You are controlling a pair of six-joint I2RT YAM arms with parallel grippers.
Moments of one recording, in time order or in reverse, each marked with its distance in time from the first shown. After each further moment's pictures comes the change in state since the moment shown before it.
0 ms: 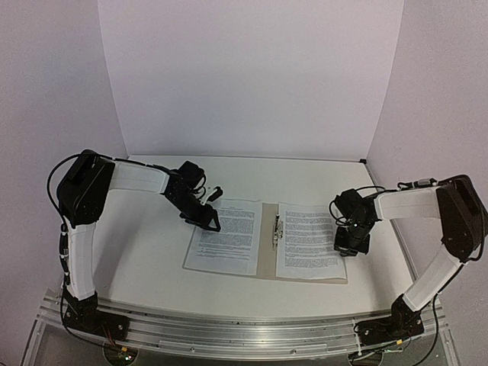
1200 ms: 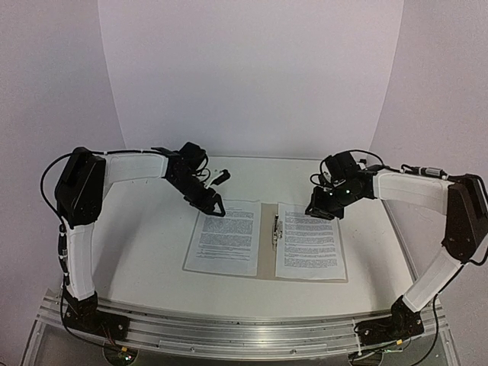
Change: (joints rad) left arm 0.000 -0.020 0.207 -0.146 0.069 0.148; right arm 0.078 -0.002 0.277 0.165 -0.297 -0.082
